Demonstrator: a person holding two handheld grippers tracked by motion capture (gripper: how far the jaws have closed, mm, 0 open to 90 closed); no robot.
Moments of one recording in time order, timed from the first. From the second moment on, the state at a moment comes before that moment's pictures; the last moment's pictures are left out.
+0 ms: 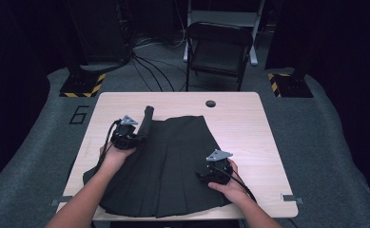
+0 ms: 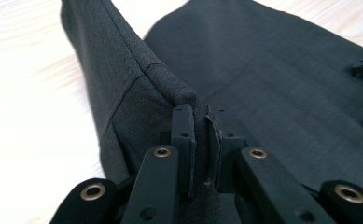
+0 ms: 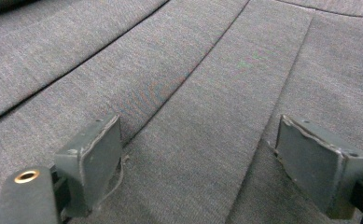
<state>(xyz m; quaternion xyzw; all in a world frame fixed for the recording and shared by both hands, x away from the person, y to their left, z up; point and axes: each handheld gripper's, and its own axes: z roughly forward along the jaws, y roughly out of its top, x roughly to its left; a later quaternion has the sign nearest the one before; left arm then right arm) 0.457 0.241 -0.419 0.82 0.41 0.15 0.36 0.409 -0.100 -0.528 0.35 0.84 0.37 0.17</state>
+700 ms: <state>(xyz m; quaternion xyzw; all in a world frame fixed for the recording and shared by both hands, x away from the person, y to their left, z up) 0.466 0.207 -0.401 0.82 0.40 0.12 0.38 0.409 -0.100 -0.528 0.35 0.84 0.37 0.17</state>
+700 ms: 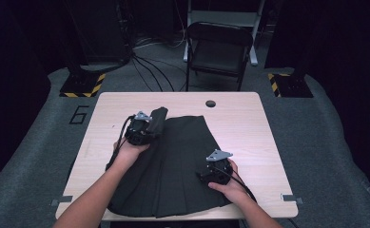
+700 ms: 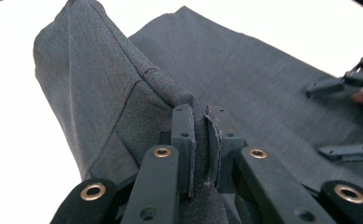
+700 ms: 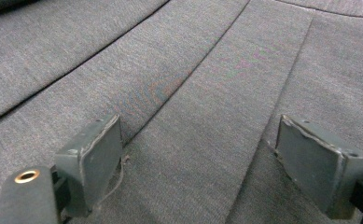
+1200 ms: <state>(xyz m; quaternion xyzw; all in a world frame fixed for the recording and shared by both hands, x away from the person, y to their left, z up) 0.475 0.157 -0.403 0.82 0.38 0.11 0.41 0.409 -0.100 -0.528 0.35 0.84 0.37 0.16</state>
